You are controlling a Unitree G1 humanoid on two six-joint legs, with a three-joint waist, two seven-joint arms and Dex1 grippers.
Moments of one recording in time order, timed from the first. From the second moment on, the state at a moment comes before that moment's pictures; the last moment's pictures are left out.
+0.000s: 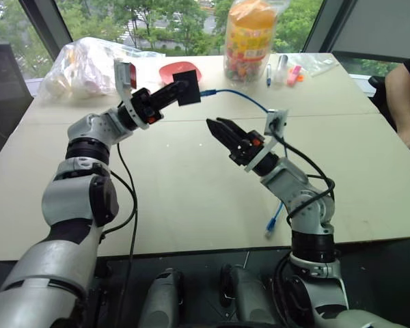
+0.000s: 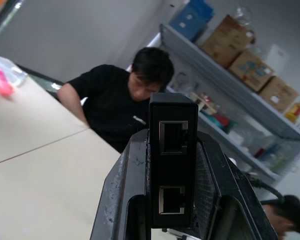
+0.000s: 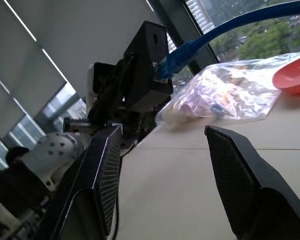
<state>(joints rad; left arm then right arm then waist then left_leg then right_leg) -1.19 0.38 0.33 1.02 -0.52 0.74 -1.43 -0.50 0.02 -0.17 -0.19 0.84 0.71 0.39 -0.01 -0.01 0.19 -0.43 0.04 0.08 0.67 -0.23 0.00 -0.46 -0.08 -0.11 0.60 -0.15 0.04</state>
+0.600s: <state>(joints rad) -1.10 0.31 0.33 0.86 -0.62 0.86 -1.33 -0.54 0.06 -0.16 -0.17 0.86 0.64 0.28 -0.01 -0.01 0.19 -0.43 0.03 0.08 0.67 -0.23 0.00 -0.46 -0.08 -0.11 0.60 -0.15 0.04</state>
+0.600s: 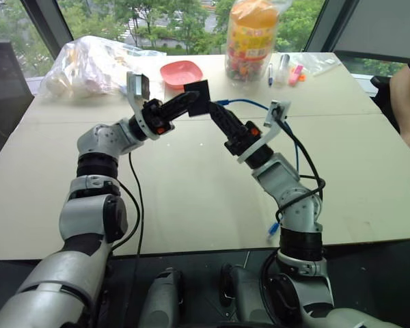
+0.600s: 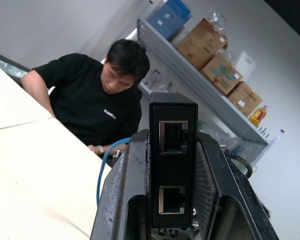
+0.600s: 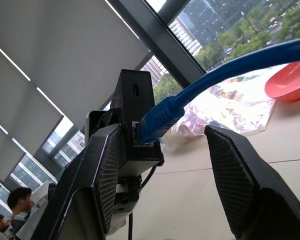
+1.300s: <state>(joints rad) -1.08 0.31 0.33 0.86 -0.66 0.86 -1.30 -0.54 0.11 -0.15 -0.15 0.87 0.57 0.28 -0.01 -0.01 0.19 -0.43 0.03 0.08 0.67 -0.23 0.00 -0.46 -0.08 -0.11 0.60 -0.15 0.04</state>
